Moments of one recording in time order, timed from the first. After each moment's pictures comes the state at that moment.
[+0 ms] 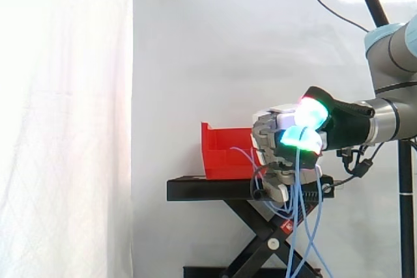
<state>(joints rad) -0.02 -2.21 -1.18 -3.05 -1.91 -0.28</state>
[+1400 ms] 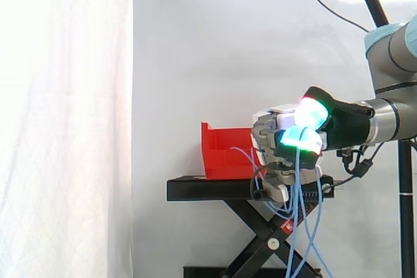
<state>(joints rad) -0.02 -2.21 -1.18 -3.05 -1.91 -0.28</state>
